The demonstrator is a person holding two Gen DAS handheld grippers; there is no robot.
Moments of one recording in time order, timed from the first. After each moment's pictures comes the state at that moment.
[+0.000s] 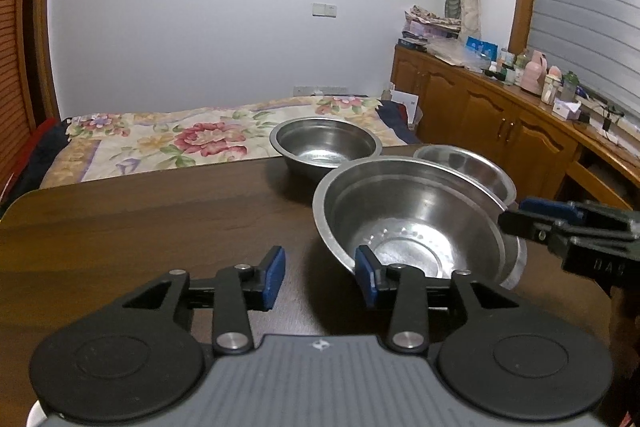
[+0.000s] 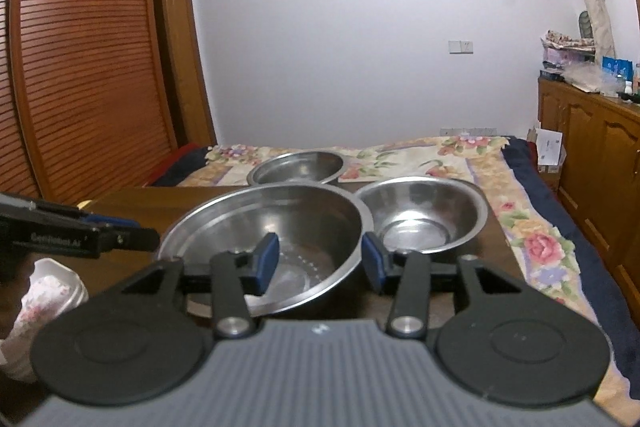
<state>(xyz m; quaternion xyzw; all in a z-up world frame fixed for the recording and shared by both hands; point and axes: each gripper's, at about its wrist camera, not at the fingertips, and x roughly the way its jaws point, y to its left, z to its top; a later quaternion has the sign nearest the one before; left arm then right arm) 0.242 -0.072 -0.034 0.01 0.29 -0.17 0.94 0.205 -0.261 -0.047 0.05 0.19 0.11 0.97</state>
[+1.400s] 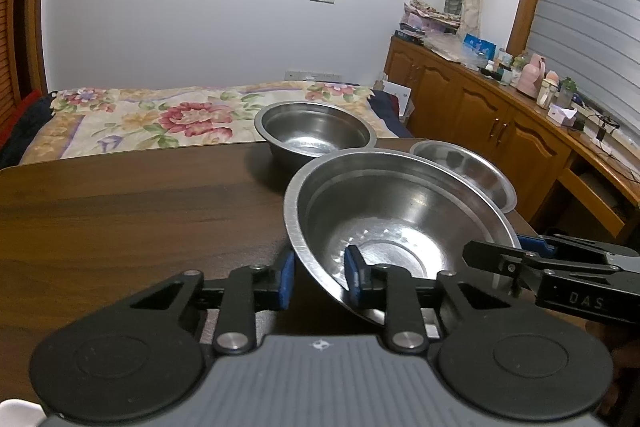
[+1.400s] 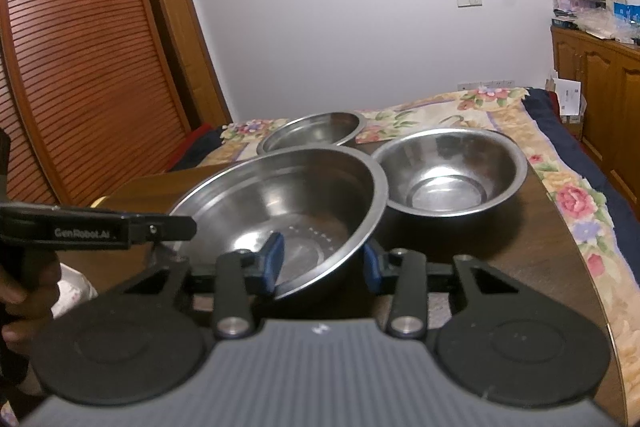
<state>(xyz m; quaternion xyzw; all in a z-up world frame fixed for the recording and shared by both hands) 0.265 -0.084 -0.045 -0.02 0.32 -0.19 0.93 0.229 -0.257 -0.061 0.10 0.24 0.13 0.96</state>
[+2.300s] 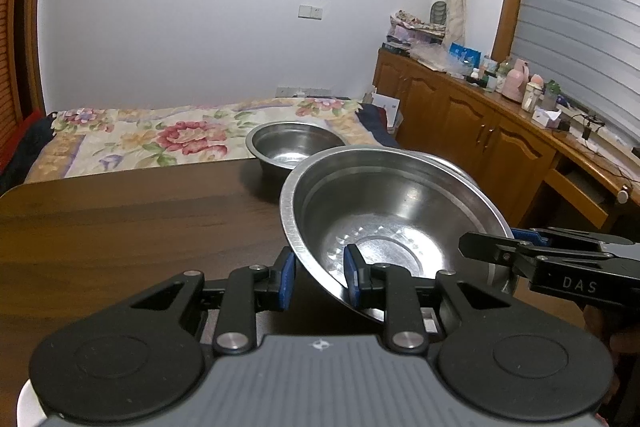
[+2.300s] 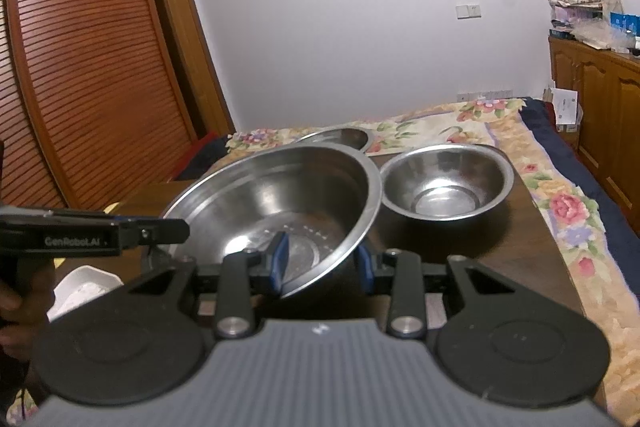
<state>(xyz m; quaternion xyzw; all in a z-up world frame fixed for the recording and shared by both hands) 0.226 -0.072 -0.024 -0.01 0.29 -0.20 0.93 0.196 -0.256 -0.040 0.10 0.23 0.13 0.96</state>
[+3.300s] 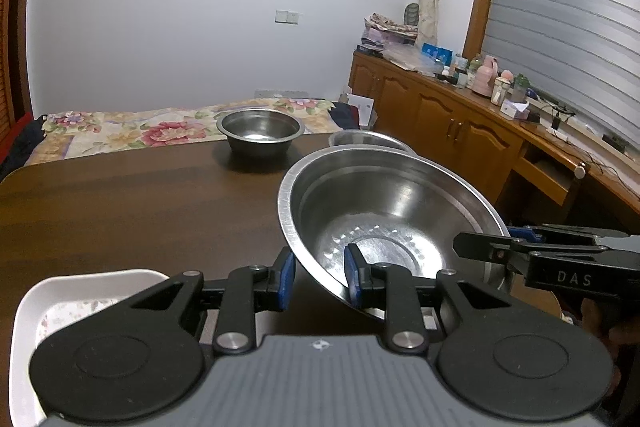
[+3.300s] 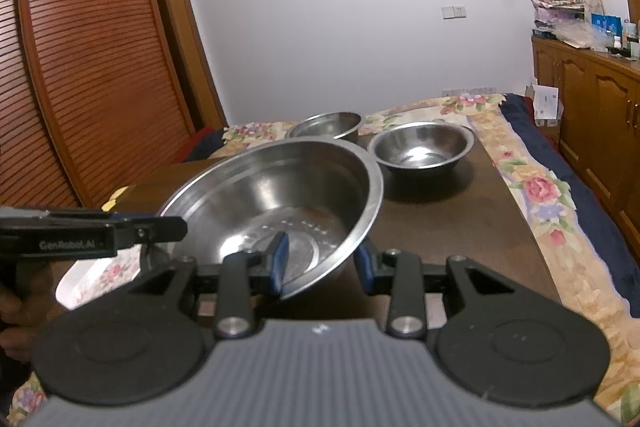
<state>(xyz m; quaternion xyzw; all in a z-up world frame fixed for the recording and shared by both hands) 0.142 -0.074 -0.022 0.00 0.28 -0.23 0.93 0.132 -0.262 -0.037 0.09 0.24 0.11 0.96</state>
